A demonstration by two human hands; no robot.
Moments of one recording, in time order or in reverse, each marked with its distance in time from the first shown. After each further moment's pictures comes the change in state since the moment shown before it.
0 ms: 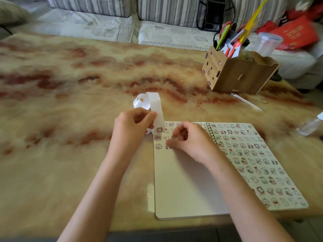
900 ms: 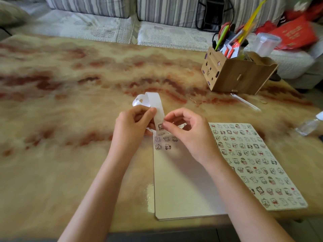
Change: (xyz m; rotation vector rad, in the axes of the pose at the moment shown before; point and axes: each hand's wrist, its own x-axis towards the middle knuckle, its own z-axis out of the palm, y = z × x) left_hand 0.001 0.003 0.001 -0.113 -0.014 0.028; right_hand -0.005 -0.016 0.001 0.372 0.153 -0.366
